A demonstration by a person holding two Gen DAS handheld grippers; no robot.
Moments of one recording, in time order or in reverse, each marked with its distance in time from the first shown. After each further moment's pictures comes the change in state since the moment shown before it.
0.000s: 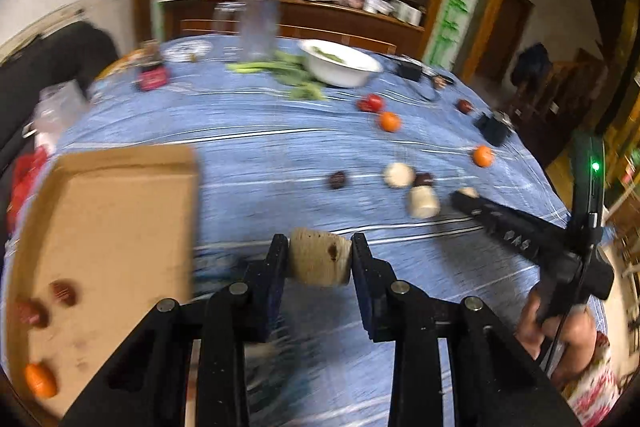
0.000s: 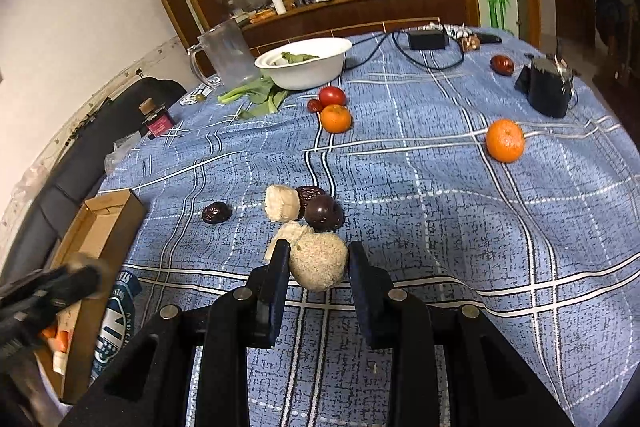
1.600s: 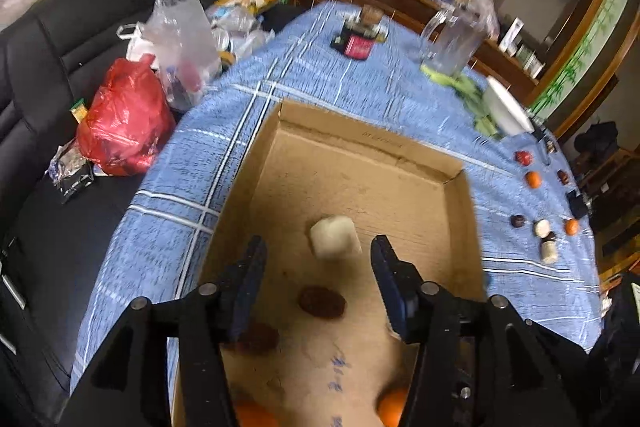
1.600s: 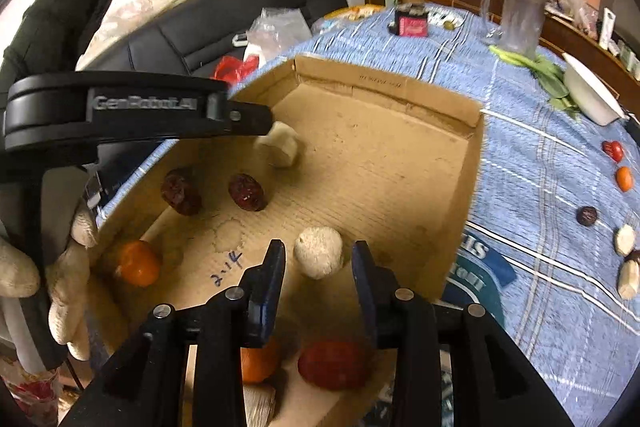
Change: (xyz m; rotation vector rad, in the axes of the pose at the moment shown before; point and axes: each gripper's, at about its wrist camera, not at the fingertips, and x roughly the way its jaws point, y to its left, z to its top) left arm -0.036 0.210 0.000 -0.324 0.072 0.137; right arm 0.044 0.294 -0.071 -0.442 0.210 0.233
